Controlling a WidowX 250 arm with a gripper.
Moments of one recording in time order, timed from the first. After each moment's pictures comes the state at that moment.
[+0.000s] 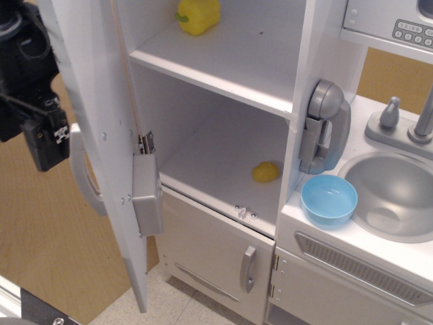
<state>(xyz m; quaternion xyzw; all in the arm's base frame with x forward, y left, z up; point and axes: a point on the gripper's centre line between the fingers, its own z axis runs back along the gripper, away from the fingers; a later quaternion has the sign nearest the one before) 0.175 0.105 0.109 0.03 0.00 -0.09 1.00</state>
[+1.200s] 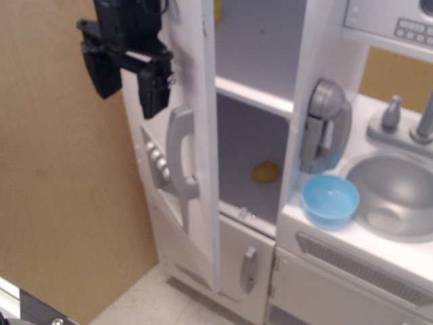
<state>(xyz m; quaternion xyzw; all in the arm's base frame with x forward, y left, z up) 0.260 0.075 0.104 0.01 -0.02 -0.03 1.00</state>
